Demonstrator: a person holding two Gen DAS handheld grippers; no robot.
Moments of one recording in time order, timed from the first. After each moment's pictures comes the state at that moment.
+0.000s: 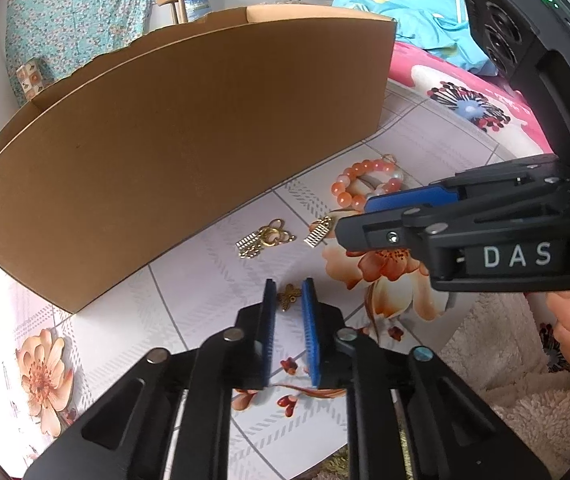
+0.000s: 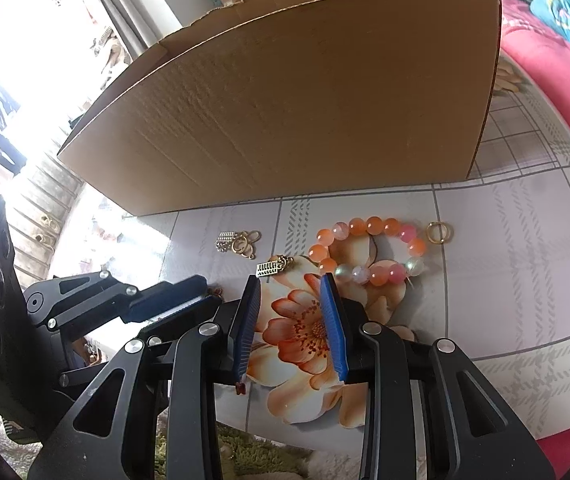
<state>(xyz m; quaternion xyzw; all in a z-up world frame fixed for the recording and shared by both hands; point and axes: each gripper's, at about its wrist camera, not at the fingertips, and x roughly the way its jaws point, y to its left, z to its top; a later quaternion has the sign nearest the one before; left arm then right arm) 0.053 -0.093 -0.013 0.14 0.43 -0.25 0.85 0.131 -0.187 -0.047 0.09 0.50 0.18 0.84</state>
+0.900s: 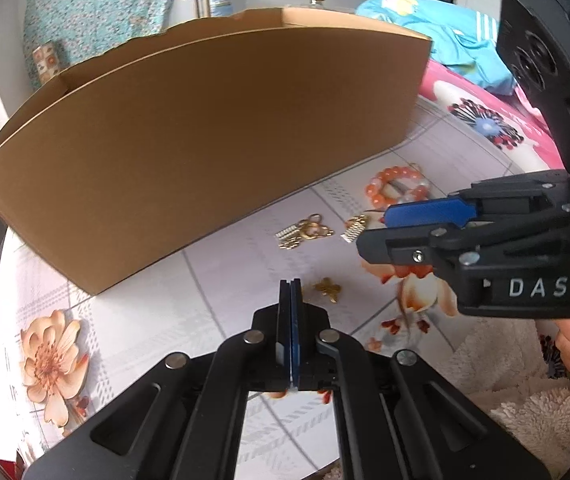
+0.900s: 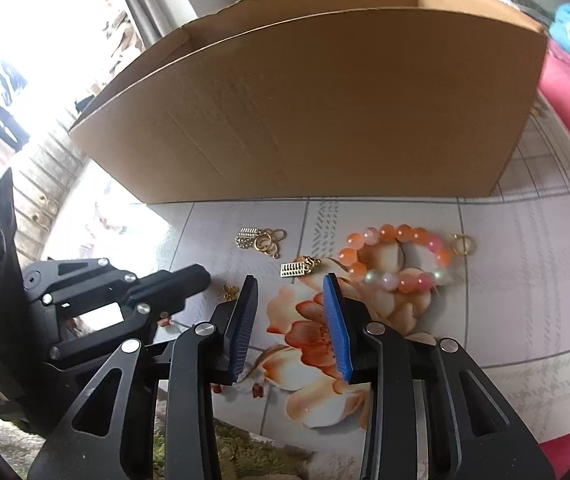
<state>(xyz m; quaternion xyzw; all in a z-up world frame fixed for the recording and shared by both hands) 0.057 -0.070 -0.011 0.11 0.44 -0.23 0.86 0.121 -0.167 -0.043 0.04 0.50 0.19 0.85</state>
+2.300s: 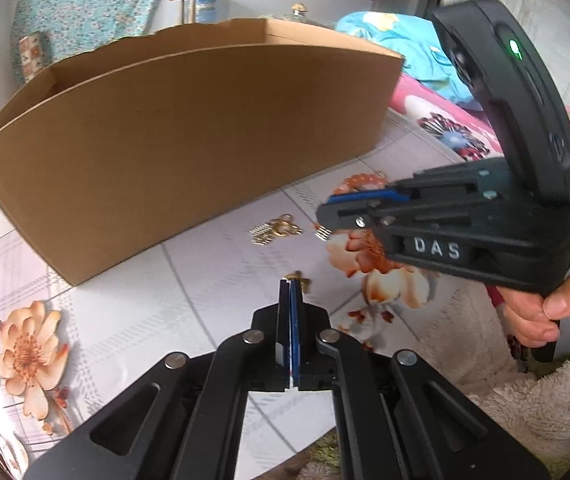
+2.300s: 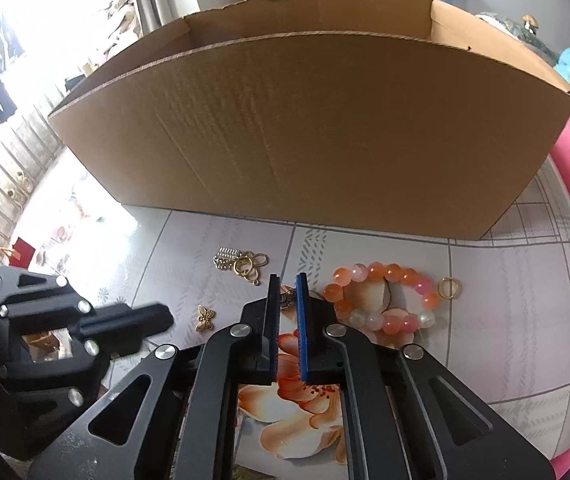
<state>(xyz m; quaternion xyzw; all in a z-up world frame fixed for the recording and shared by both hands) 0.046 -0.051 -0.005 0.07 0.43 -0.29 0.85 0.134 -0.180 -0.038 -0.01 0.48 0.17 0.86</state>
